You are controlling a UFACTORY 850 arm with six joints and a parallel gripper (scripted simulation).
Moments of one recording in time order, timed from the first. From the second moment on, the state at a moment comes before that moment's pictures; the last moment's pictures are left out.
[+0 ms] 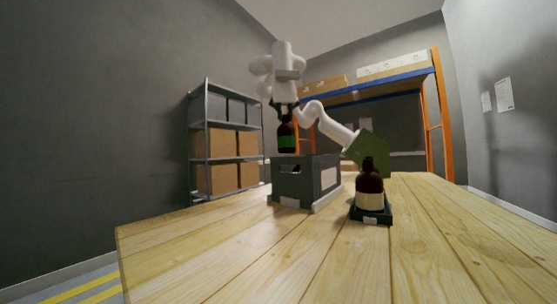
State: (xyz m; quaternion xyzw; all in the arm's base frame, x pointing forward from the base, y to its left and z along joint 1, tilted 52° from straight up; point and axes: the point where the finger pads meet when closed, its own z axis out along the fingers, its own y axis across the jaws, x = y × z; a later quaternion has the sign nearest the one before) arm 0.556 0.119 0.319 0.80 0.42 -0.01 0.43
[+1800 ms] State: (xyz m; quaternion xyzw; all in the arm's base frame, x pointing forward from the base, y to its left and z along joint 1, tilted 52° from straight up) arm 0.561 0.108 0.310 0.80 0.42 -0.01 0.43
